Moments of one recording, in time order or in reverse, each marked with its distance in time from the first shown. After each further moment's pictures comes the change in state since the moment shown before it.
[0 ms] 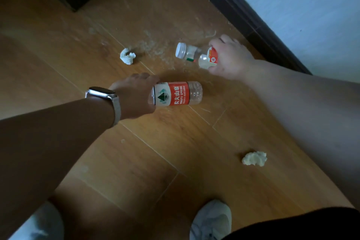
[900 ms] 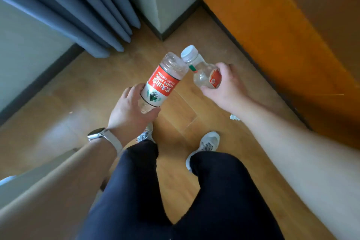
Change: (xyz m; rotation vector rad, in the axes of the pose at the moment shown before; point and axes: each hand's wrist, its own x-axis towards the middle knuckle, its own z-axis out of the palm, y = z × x) left_hand -0.440 0.124 -0.330 -0.499 0.342 -0.512; right_hand -0.314 -0.170 -0.397 0.671 0.001 0.112
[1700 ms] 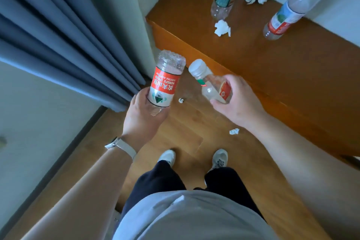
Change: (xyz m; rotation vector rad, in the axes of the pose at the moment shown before) left_hand -0.054 0.112 -0.189 -0.164 0.102 0.217; right_hand -0.135 -0.141 -0.171 0.037 0.245 -0.045
